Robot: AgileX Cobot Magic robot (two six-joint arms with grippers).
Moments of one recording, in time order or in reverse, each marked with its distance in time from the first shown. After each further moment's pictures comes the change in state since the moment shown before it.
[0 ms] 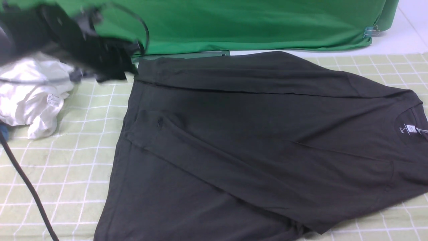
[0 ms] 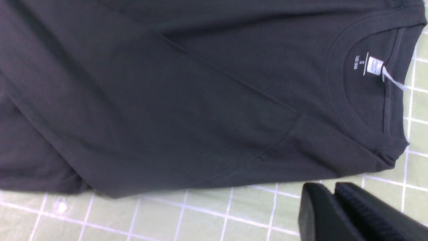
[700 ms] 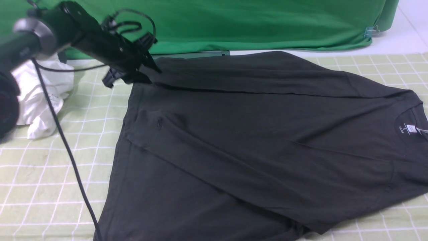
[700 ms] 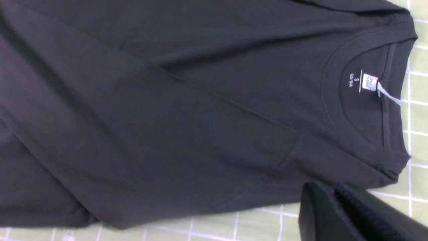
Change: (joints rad) right arm 0.000 0.000 0.000 0.001 -0.059 0.065; left arm 0.044 0.419 -0.406 -0.277 0.243 -0.060
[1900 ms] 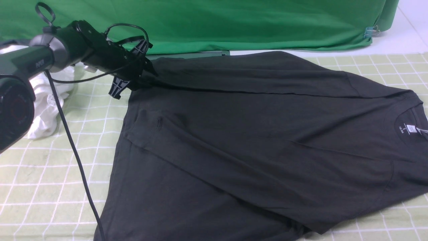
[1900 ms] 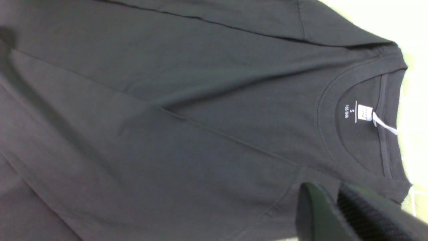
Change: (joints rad) right arm 0.000 0.000 0.000 -0.001 -0.088 0.043; left arm 0.000 0.070 -0.003 0.022 -0.160 -0.272
